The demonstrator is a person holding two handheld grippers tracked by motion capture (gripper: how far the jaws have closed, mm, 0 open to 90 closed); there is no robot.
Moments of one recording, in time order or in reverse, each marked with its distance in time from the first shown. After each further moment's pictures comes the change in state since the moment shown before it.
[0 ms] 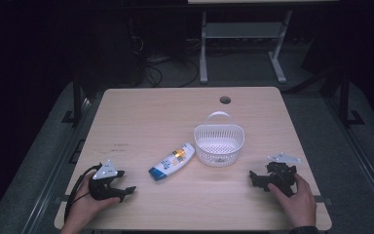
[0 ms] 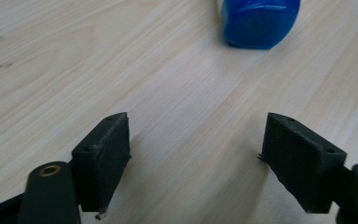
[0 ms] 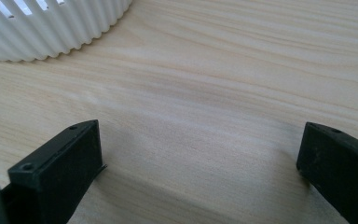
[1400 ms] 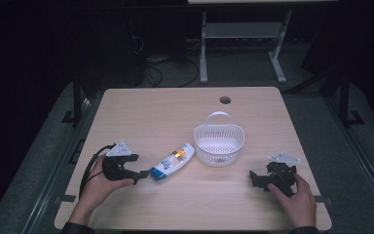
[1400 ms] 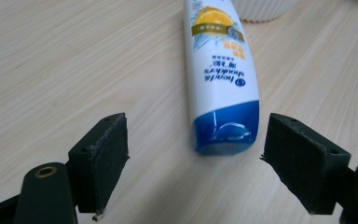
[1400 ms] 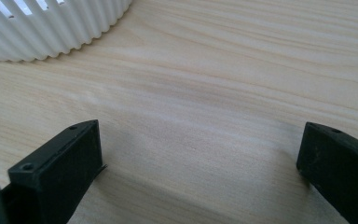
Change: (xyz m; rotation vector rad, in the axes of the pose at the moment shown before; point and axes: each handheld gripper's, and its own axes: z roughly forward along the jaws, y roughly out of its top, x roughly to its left) left arm -0.004 0.076 0.010 -0.019 -0.065 0.009; right arm 0.000 0.000 0.000 0.000 0.000 0.000
